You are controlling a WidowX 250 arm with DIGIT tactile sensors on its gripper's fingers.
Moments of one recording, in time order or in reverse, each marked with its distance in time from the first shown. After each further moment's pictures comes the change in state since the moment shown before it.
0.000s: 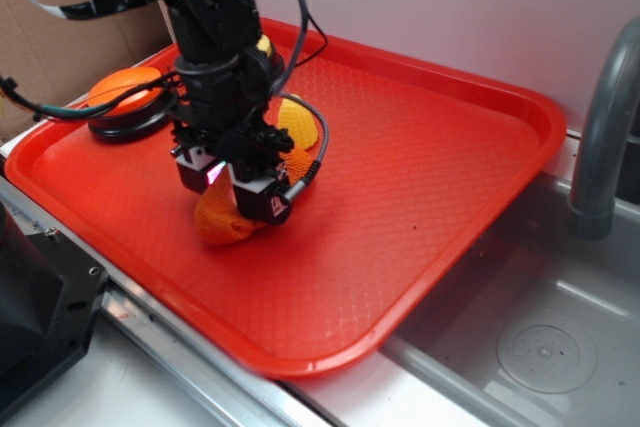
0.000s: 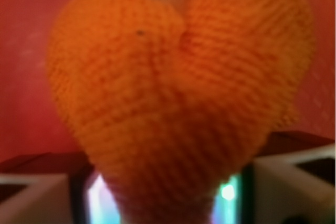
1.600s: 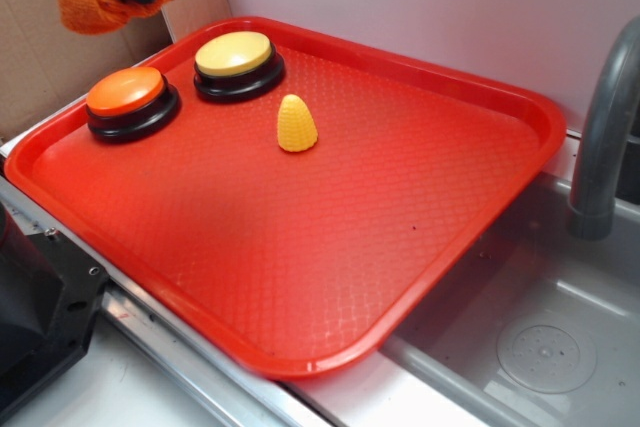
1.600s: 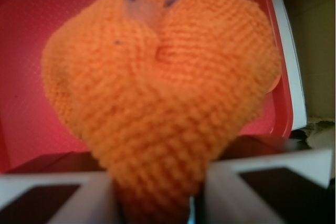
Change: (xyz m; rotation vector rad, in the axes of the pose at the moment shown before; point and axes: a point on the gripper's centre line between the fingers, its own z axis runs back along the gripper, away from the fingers) arm -0.006 0.056 0.144 0.082 -0.093 0.043
